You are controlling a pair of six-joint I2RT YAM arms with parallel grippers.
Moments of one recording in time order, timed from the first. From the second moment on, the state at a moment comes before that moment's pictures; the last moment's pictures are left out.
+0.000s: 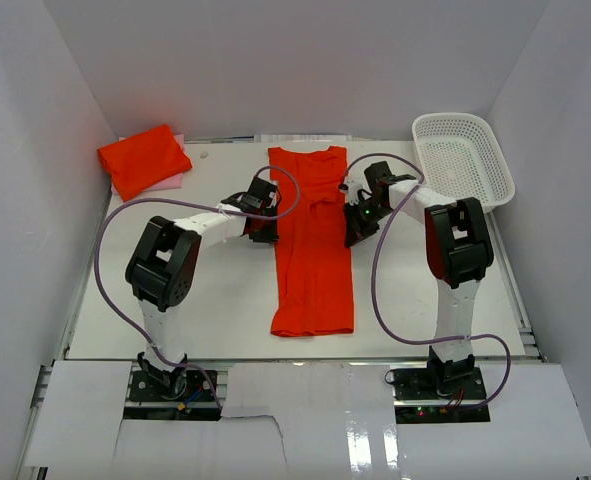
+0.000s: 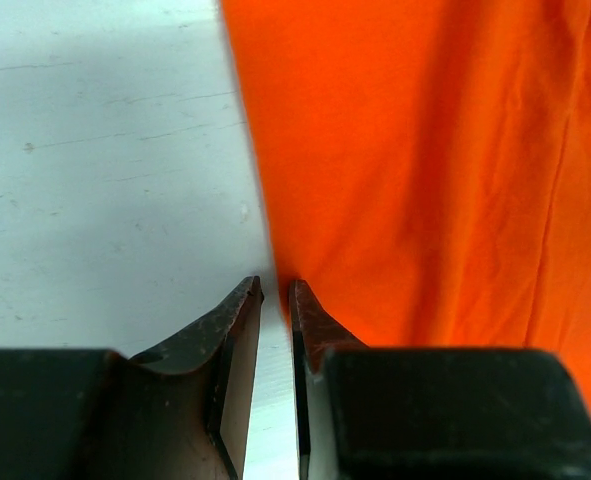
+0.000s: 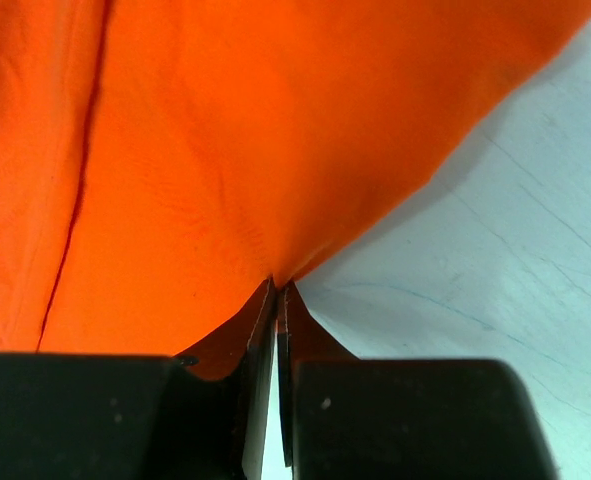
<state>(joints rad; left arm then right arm) -0.51 1.95 1.28 -0.33 -0.03 -0.40 0.31 2.08 1.47 -0.68 -0.53 -0.19</state>
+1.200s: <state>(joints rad) -0.58 1.95 1.39 -0.44 0.03 -0.45 0.27 2.07 1.46 -0.68 -0.53 -0.21</state>
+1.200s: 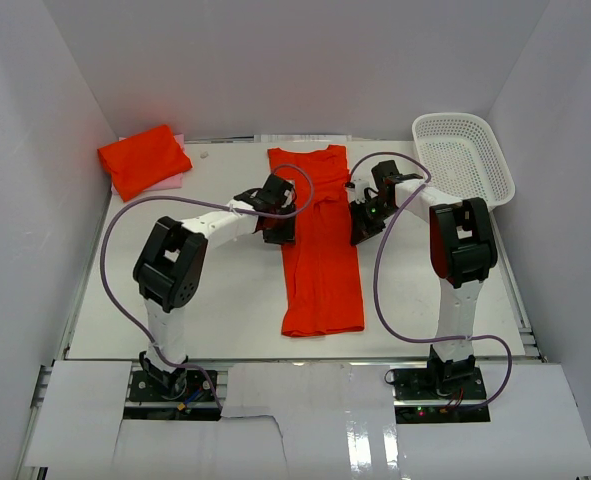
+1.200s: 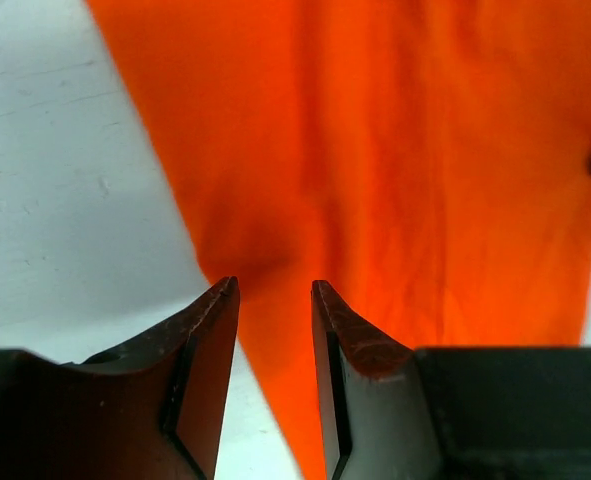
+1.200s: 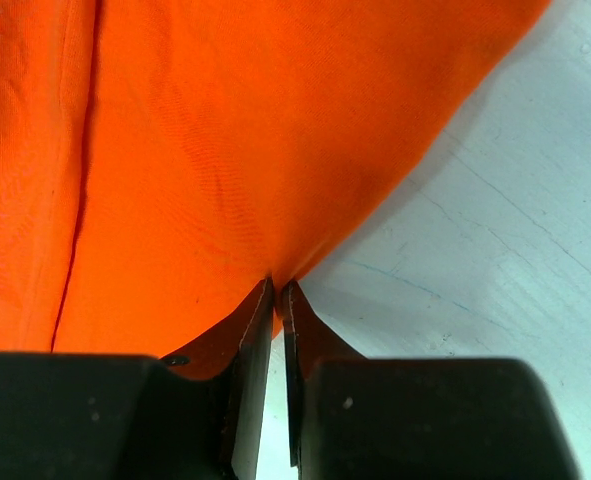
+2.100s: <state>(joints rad) -0.56 2.02 1.41 -0.46 -0.03 -0.47 0.27 2.07 1.46 -0.68 -0.52 -0.22</state>
